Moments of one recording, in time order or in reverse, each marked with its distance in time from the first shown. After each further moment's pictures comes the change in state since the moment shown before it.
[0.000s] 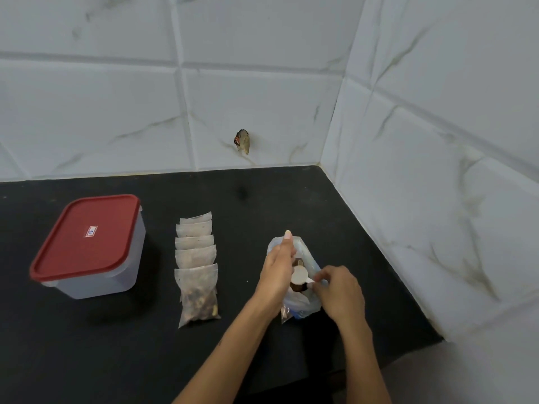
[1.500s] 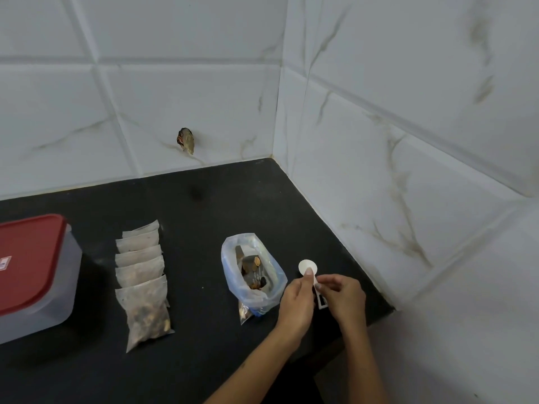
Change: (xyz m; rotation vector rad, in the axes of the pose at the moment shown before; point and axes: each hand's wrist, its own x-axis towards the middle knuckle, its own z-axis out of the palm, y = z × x) left_hand -0.007 -0.083 0.088 0.085 -0.220 -0.110; right_hand 0.003 0.090 -0.011 0.430 0.182 0.274
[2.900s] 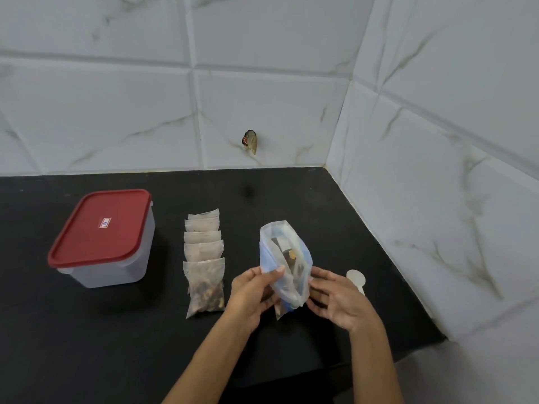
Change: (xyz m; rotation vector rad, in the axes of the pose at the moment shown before) left_hand -0.049 0.041 -0.136 -0.455 0.259 -0.106; right_hand -0.038 -0.069 0.032 0.653 -0.780 0.310
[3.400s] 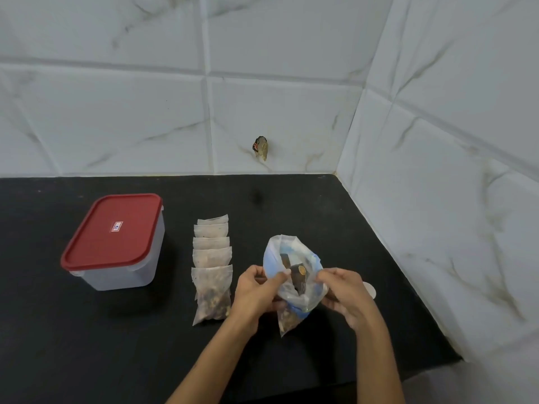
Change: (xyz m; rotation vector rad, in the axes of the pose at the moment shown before) left_hand 0.002 0.012 -0.003 0.261 0.062 0.149; right_hand 0.001 -0.024 0.026 -0.349 0.248 -0.096
